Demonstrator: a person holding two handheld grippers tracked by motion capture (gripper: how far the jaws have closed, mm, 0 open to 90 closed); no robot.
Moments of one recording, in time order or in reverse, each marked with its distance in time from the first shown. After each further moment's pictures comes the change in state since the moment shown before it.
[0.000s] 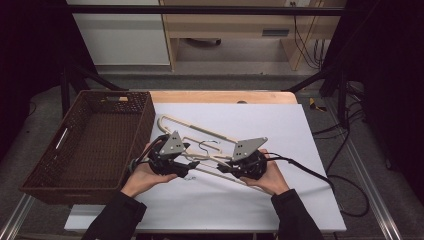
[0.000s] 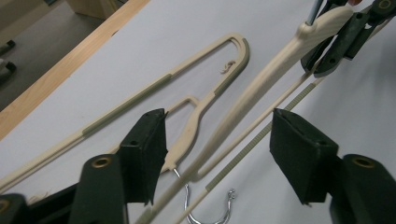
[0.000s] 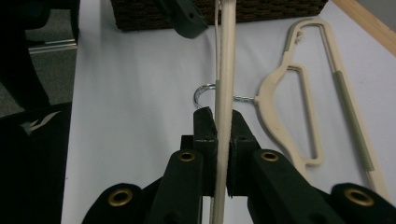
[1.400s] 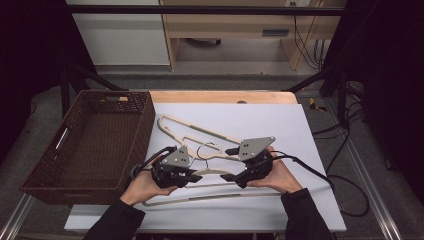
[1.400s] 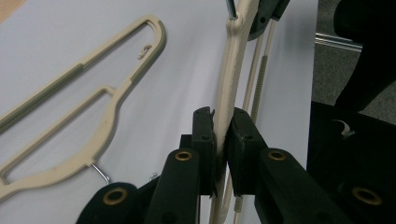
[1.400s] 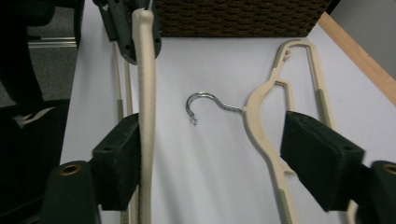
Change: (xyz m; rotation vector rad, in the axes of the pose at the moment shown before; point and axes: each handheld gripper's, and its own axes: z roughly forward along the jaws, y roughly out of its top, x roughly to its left) left arm -0.026 0.004 -0.010 0.076 -0.270 0.046; right arm -0.004 0.002 -0.017 -0.040 -0.022 -0.092
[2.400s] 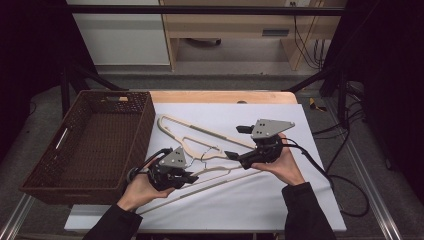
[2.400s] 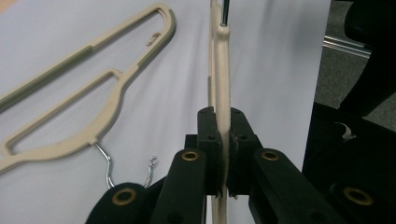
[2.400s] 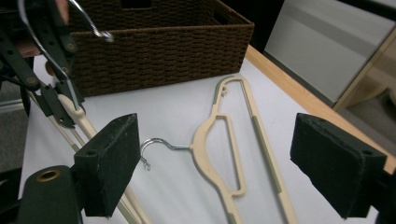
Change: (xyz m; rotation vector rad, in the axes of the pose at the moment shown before) left arm -0.008 -0.005 -0.010 0.018 0.053 -0.069; right arm -0.025 0.014 -0.029 -0.161 -0.181 0.143
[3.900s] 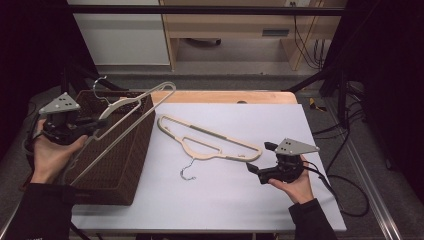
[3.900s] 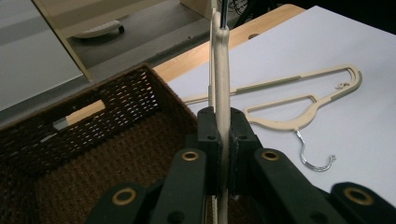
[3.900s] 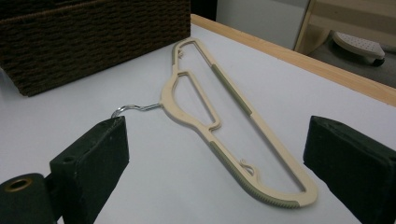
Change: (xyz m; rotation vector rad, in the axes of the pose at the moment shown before) left arm 0.110 -0.069 -0.183 -0.194 0.489 -0.314; right arm 0.013 -0.066 -0.036 0.019 -0.209 0.235
